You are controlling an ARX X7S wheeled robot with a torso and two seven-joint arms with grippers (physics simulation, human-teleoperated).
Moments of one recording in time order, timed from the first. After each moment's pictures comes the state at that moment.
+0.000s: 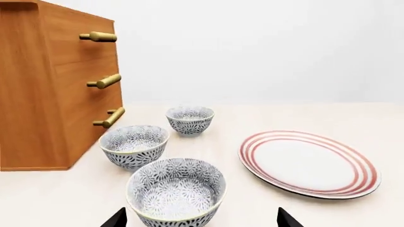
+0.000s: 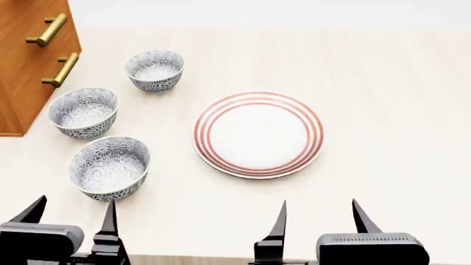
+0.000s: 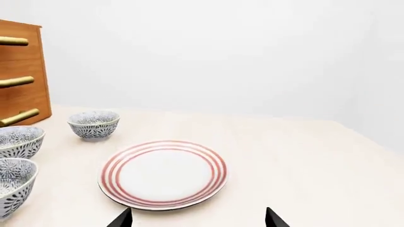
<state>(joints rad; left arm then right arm) -0.15 -0.12 0.09 0.31 -0.15 -0.41 -0.10 0.12 0.13 -0.08 -0.40 0.09 0.44 0.10</state>
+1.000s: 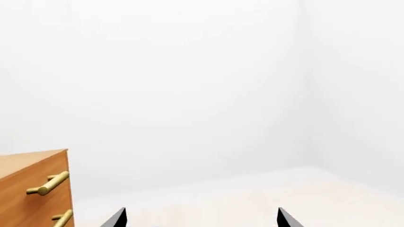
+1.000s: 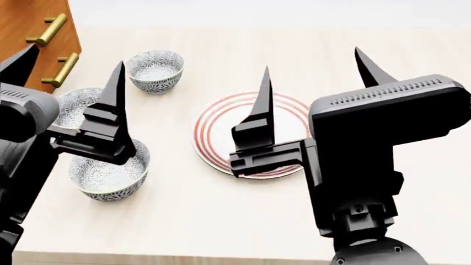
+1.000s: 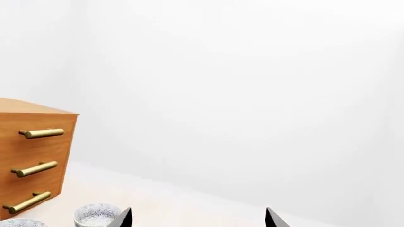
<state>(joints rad) -0.68 -0.14 0.13 0.66 -0.31 -0.98 -0.11 0.63 0.24 -0.14 -0.72 0.16 0.96 0.06</state>
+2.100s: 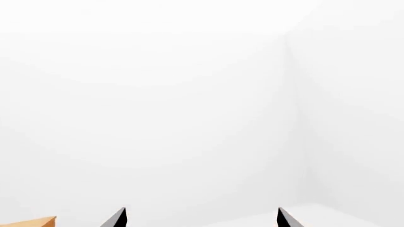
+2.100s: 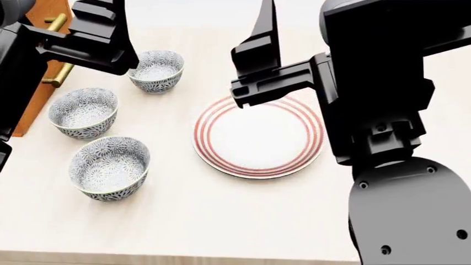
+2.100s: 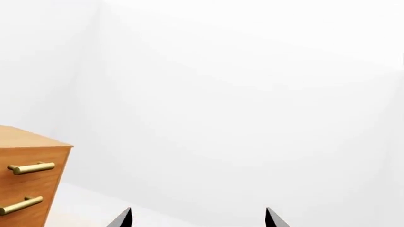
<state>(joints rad) -1.01 -0.11 0.16 0.59 -0.38 -1.07 -0.17 0.92 0.28 -0.15 -0.66 0.21 1.06 0.01</state>
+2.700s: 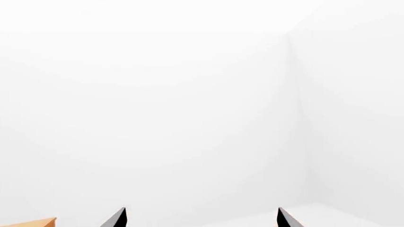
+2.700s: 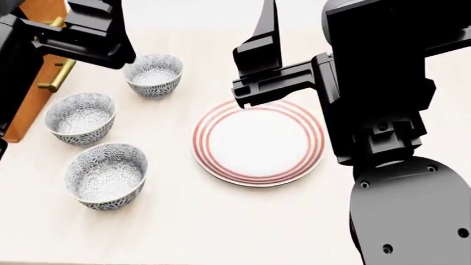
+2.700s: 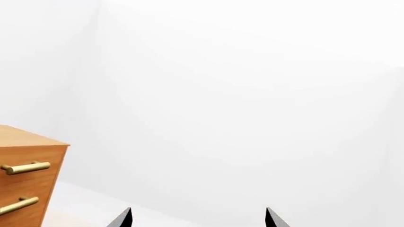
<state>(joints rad) -1.03 -0.12 0.16 0.58 -0.41 -1.09 -0.20 0.92 0.28 -0.15 -0.65 0.22 1.06 0.02</state>
